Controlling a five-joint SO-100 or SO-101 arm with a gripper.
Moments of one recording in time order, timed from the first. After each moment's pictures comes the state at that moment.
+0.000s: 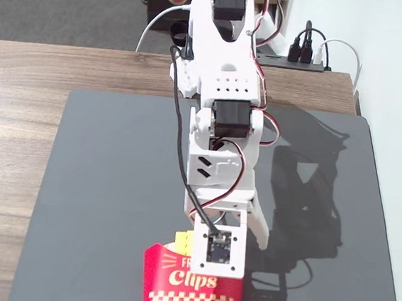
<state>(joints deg) -5.0 66.0 78.4 63.8 -85.6</state>
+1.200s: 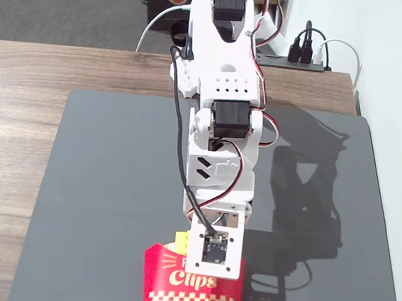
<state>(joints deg) -5.0 65.8 78.0 63.1 -83.0</state>
